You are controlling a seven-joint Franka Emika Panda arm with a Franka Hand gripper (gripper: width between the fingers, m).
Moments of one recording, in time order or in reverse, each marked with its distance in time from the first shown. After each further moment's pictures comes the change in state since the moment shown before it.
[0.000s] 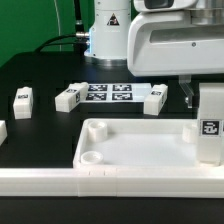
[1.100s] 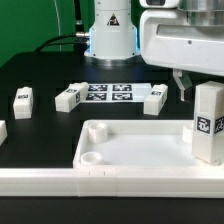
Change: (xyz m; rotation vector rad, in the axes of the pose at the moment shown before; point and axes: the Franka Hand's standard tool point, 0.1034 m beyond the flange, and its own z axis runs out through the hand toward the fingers) arm -0.002 -0.003 0.001 -0.014 -0.016 0.447
